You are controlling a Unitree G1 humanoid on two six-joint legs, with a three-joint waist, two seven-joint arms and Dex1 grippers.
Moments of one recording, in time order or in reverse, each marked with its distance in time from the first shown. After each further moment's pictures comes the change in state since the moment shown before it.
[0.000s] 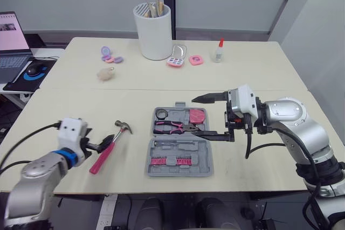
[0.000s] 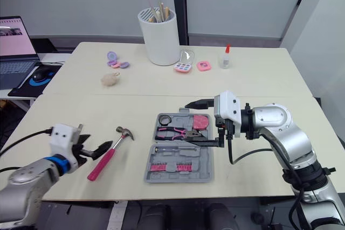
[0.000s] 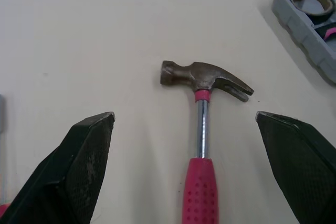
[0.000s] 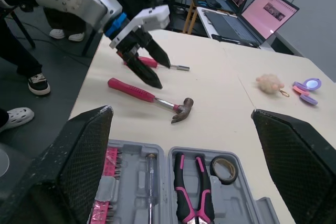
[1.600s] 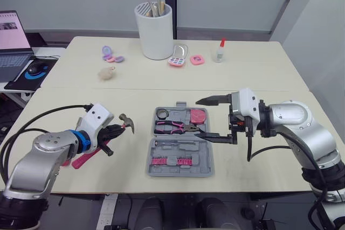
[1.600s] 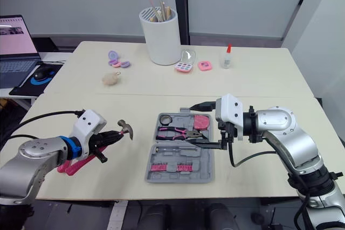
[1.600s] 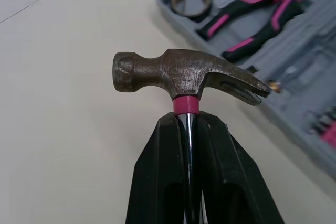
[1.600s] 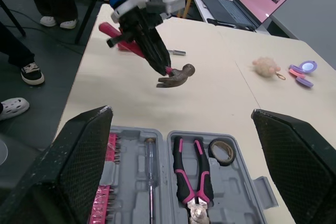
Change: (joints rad) left arm -0.119 0.312 -0.163 -0.287 -0.080 0.280 -0.231; right arm 0.051 -0.040 -0.010 -0.048 -0.032 0.026 -0.029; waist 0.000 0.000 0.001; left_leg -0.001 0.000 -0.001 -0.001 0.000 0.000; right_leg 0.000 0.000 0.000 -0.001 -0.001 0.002
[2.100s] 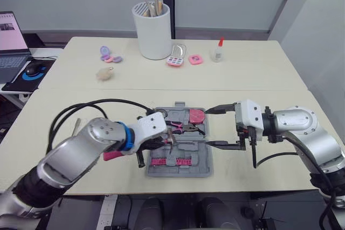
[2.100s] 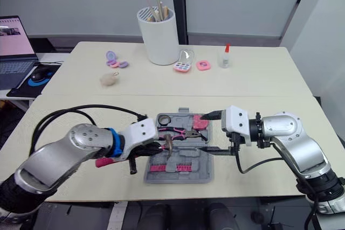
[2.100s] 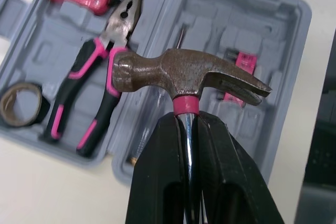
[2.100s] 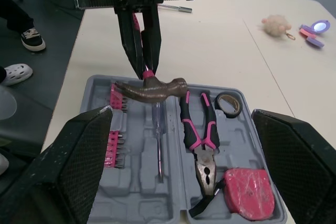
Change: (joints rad) left arm -0.417 -0.029 -0.542 -0.191 0.065 0.188 0.008; right arm 0.063 -0.107 -0.016 0.021 -0.040 -0.028 0.066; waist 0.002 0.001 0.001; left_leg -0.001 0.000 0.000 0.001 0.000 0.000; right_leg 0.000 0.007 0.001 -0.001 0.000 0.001
